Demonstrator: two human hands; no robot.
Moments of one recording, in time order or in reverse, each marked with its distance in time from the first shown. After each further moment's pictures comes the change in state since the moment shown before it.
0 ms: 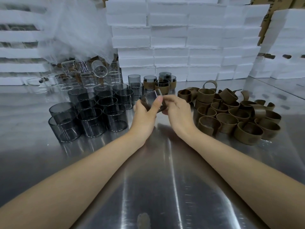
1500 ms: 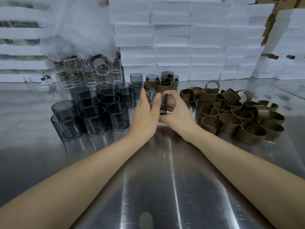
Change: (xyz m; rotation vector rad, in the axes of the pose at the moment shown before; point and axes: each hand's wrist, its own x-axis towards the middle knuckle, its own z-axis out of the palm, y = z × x) left_hand -0.011 0.009 -0.006 0.405 0.018 0.176; right_hand -0.004 0.008 0.002 0.274 -0.209 -0.080
